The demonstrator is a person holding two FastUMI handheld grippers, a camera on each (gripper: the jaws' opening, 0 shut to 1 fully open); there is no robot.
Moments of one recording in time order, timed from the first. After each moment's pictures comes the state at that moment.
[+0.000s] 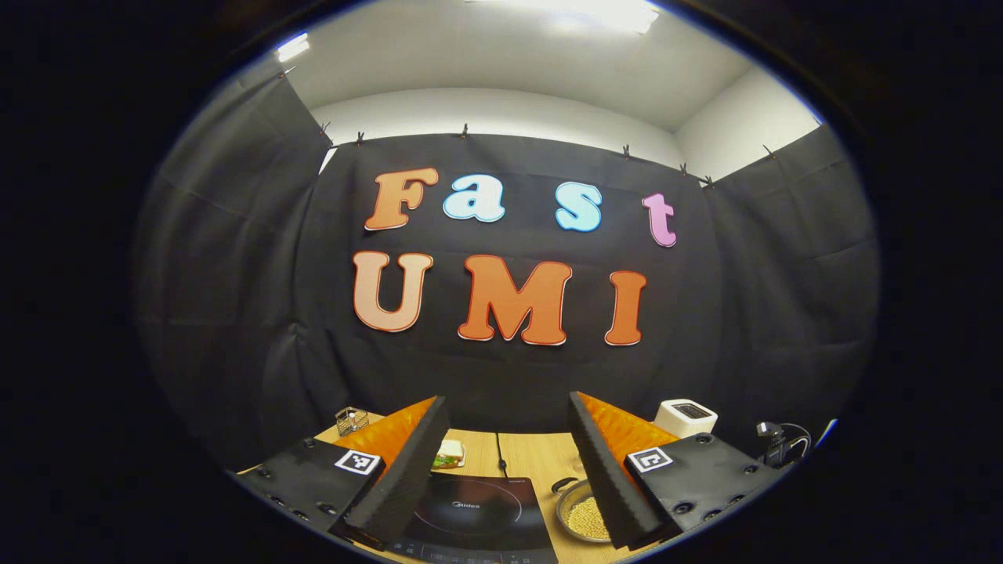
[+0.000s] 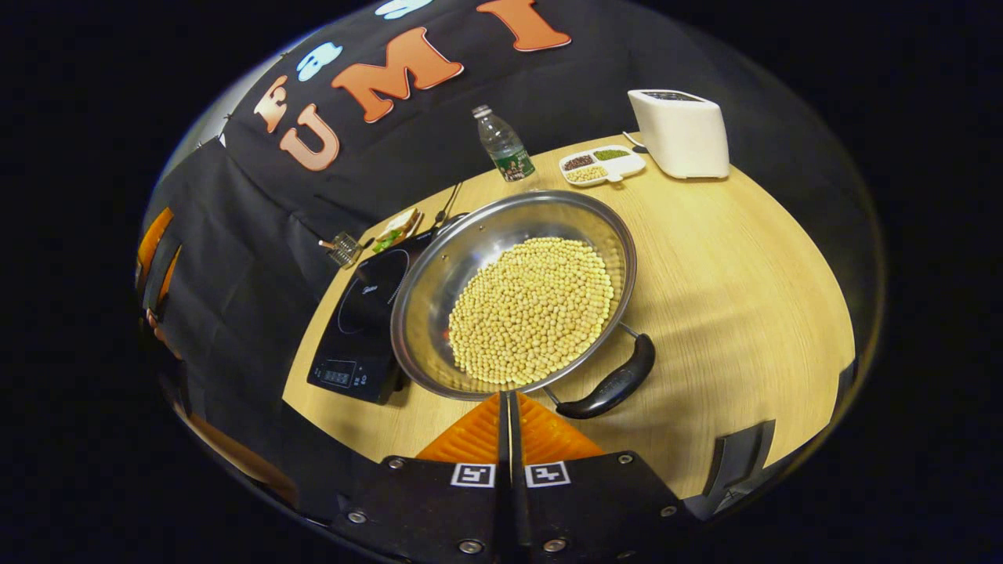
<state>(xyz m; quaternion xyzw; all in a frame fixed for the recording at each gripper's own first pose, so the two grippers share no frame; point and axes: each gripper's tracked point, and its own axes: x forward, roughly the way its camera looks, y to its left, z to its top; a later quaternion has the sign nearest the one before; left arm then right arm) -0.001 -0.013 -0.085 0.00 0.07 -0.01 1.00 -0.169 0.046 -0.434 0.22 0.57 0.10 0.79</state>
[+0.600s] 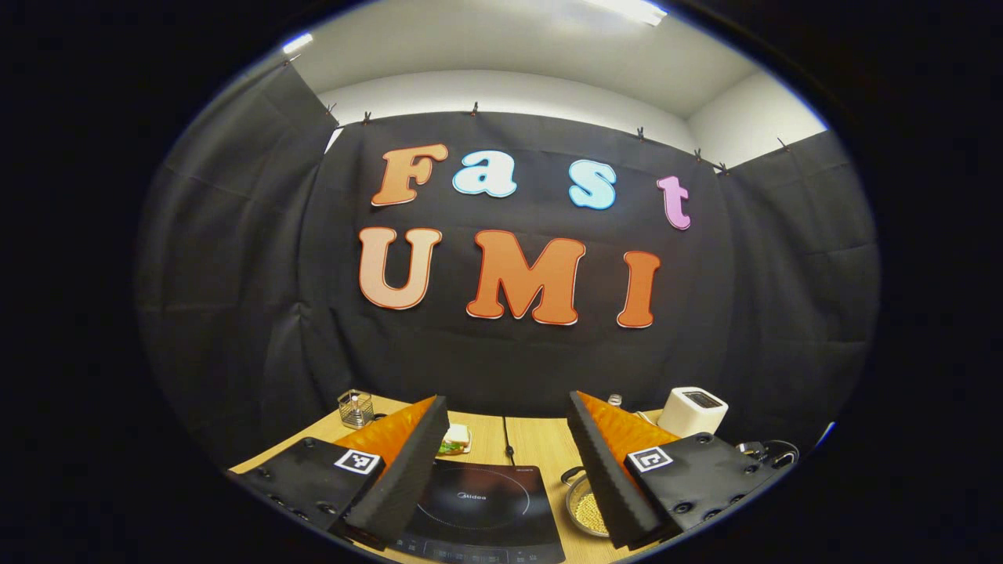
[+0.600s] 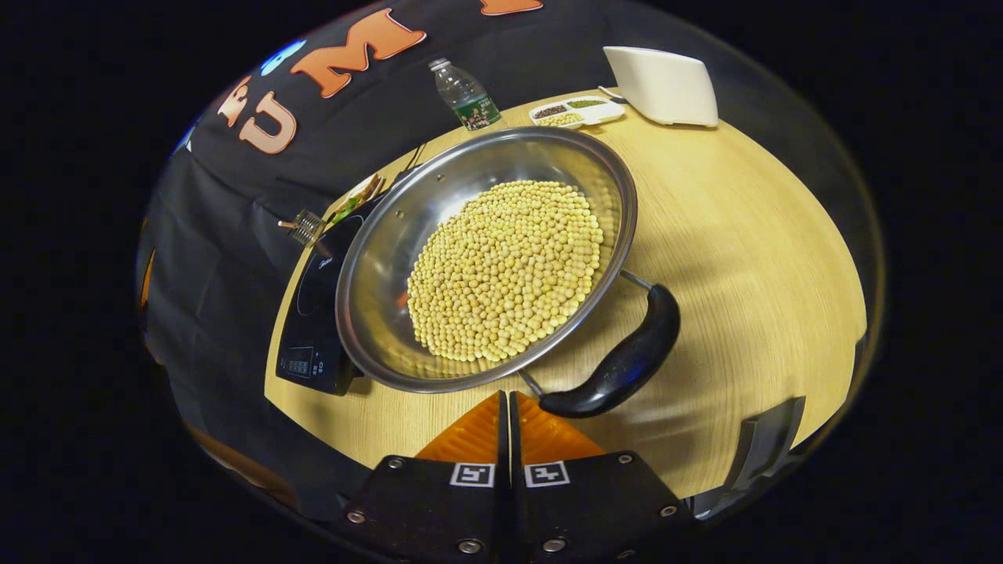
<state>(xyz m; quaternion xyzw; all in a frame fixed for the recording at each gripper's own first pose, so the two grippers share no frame) 0.017 -0.003 -0.107 0.00 0.10 0.00 0.99 -0.187 0.052 -0.478 0.22 0.64 0.08 0.73</state>
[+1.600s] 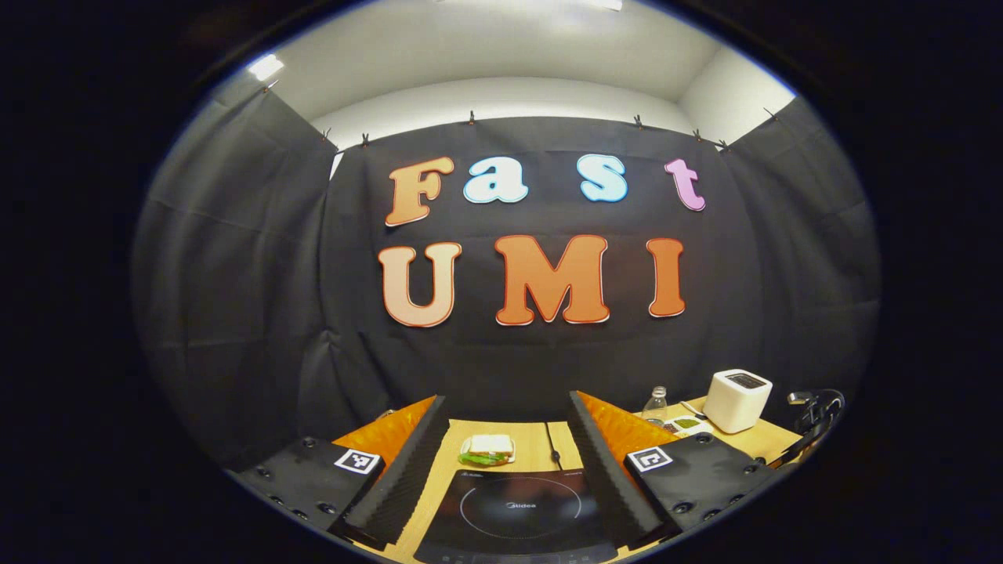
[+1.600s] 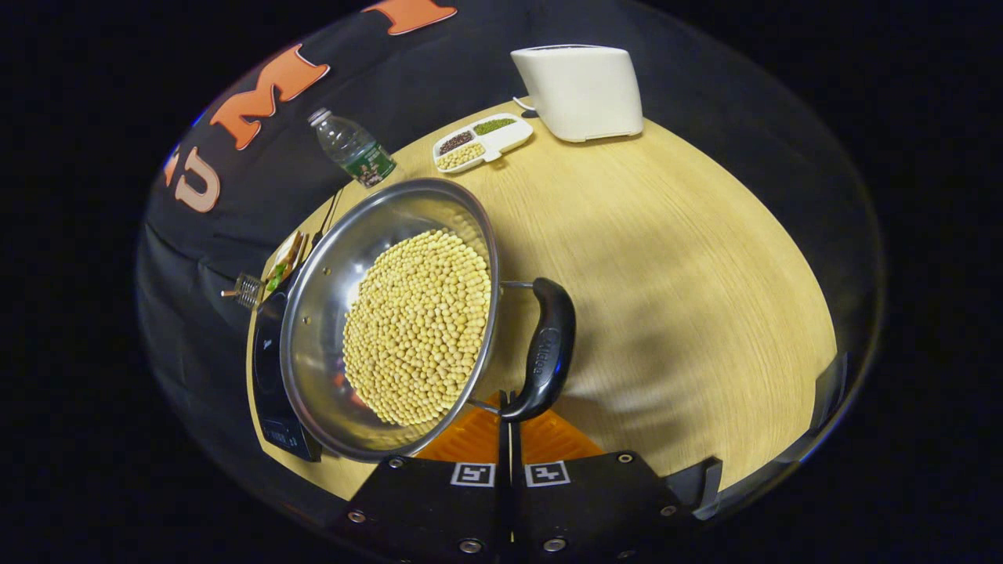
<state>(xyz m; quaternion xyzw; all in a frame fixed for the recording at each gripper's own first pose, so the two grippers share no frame) 0.024 0.031 -0.111 0.08 0.08 0.04 0.99 -0.120 -0.034 -0.502 0.23 0.64 -0.05 0.73</state>
